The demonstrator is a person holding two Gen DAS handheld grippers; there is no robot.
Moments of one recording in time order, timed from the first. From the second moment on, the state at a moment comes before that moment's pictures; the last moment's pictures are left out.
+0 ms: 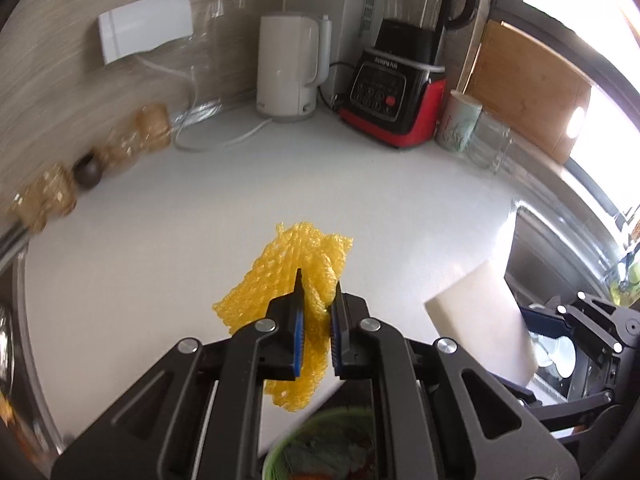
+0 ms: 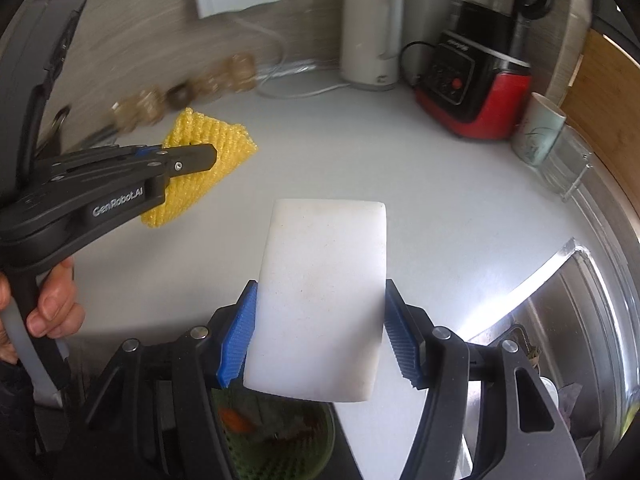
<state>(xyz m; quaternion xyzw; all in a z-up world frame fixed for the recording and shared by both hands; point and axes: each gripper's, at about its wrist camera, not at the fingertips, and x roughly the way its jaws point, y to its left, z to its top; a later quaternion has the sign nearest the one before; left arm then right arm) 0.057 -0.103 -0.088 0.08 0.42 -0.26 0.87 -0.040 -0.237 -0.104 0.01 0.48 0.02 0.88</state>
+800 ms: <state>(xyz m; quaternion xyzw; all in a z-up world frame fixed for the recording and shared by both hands) -0.089 -0.083 -0.212 0.11 0.55 -0.33 0.76 -0.135 -0.219 -0.176 0.05 0.56 -0.03 0.82</state>
